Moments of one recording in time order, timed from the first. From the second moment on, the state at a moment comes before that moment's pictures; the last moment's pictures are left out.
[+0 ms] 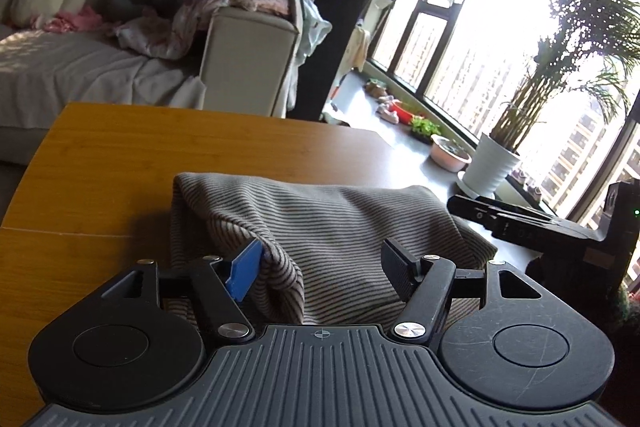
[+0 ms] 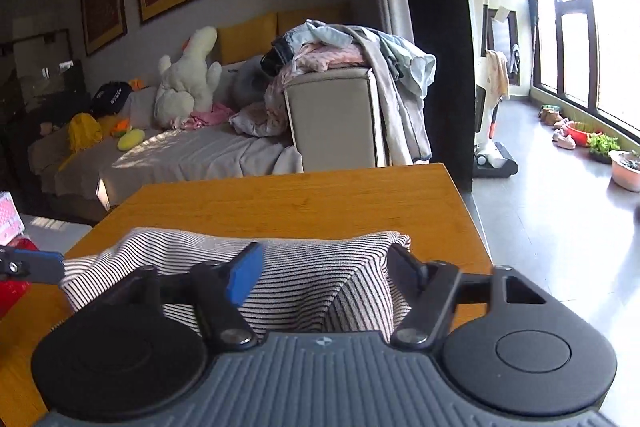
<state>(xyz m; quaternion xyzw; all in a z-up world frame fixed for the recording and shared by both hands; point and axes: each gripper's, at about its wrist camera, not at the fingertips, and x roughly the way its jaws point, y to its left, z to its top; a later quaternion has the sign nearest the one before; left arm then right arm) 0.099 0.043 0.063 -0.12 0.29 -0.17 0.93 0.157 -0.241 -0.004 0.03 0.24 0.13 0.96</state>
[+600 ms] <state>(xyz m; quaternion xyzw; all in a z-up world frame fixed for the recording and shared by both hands) 0.175 0.038 0.007 -0.15 0.38 -0.22 0.89 0.149 -0.242 -0.049 0.02 0.31 0.11 0.94</state>
